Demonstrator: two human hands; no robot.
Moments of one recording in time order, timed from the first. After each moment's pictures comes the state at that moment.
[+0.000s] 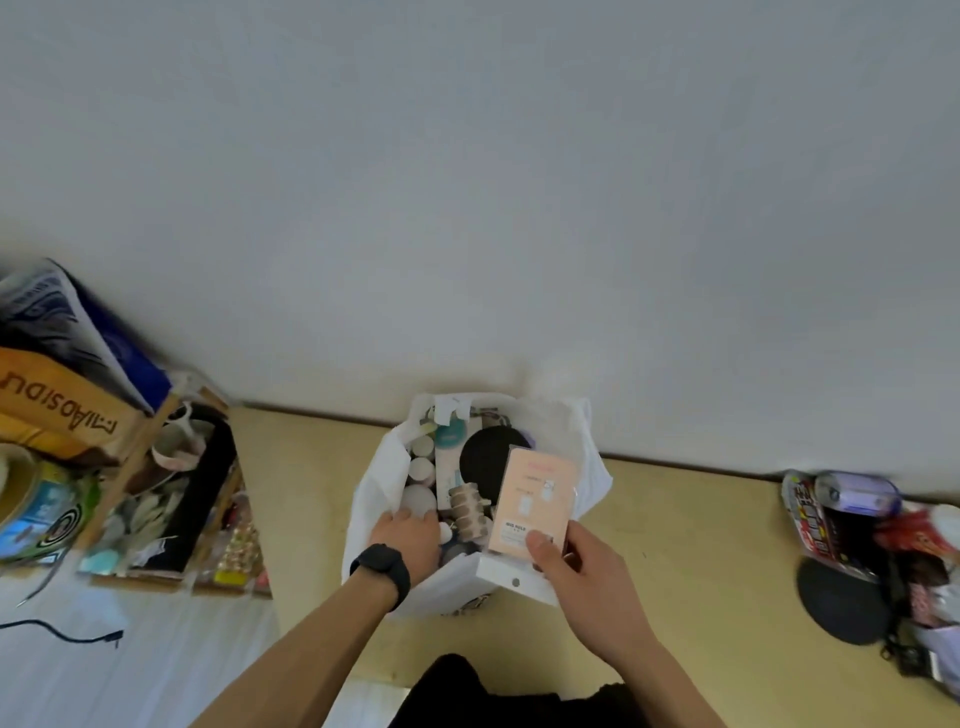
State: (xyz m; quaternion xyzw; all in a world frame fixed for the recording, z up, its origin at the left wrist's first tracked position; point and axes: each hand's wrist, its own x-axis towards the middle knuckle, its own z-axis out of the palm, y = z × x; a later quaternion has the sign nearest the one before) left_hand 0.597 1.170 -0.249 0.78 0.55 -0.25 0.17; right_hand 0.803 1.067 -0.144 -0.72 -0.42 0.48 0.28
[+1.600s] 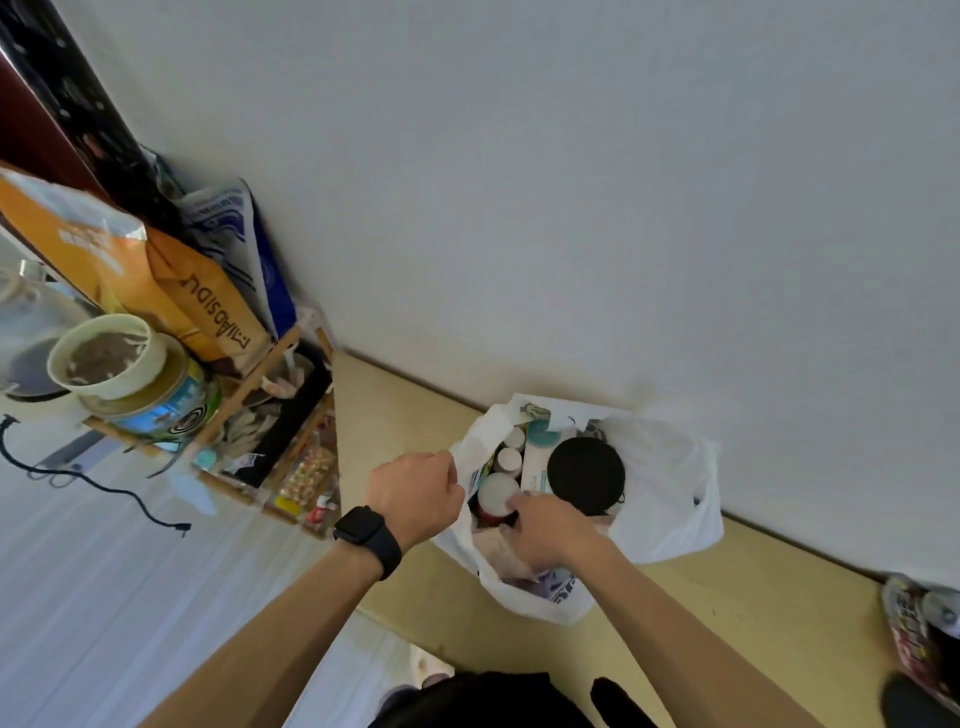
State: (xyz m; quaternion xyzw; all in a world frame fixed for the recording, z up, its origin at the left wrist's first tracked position) left_hand 0.500 1.167 -0.177 0.69 0.70 -0.01 0.18; right_hand 0.691 1.180 -0.210 -0.56 -0.74 0.33 -0.21
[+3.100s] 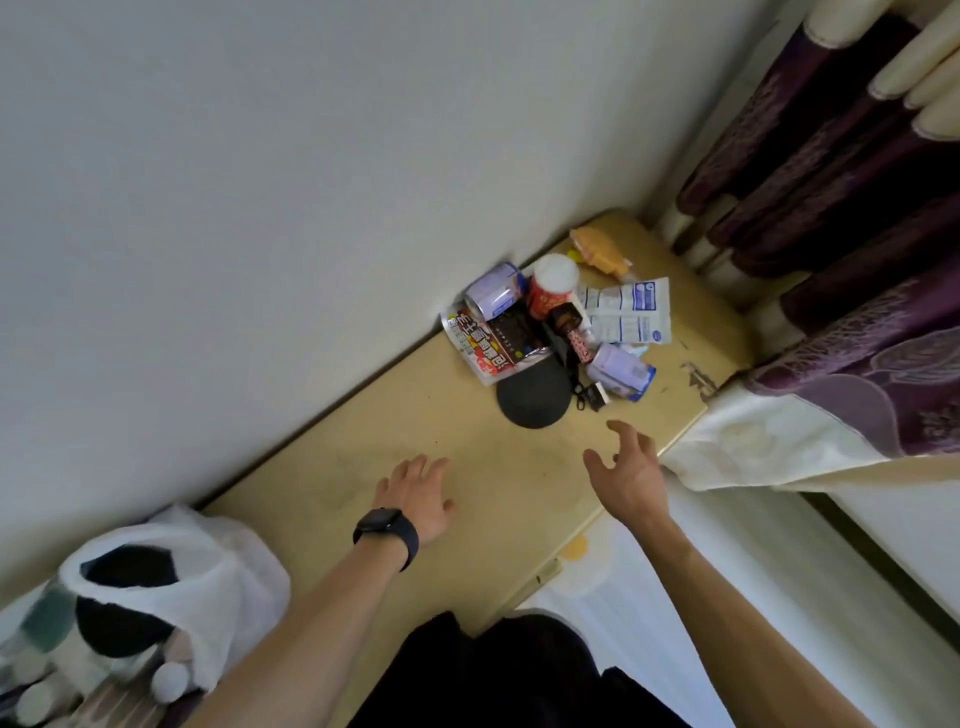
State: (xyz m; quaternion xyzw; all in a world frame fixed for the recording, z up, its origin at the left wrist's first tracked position) left_hand 0.995 1.097 -0.316 0.87 0.25 -0.37 0.21; right_hand 1.156 0.875 -0.317 -0.93 -0.02 0.28 0.23
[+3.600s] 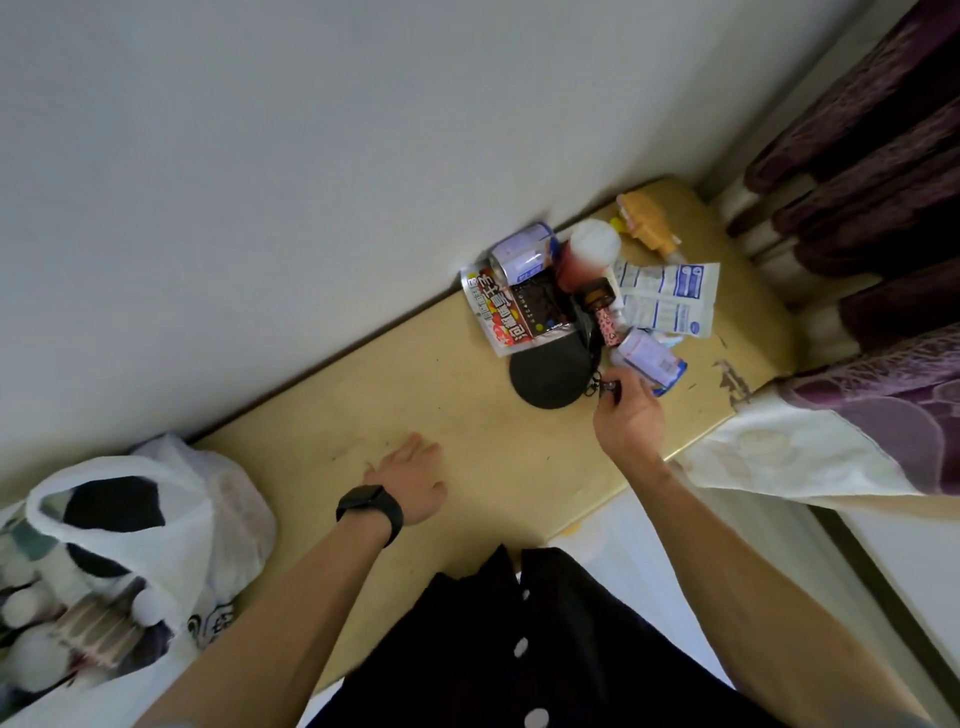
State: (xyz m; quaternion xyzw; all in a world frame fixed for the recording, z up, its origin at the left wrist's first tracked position) left_hand 0.983 1.095 -0.340 0.80 0.31 -0.43 0.28; right_hand 1.207 0.911 -0.352 -0.94 -0.13 0.19 0.26
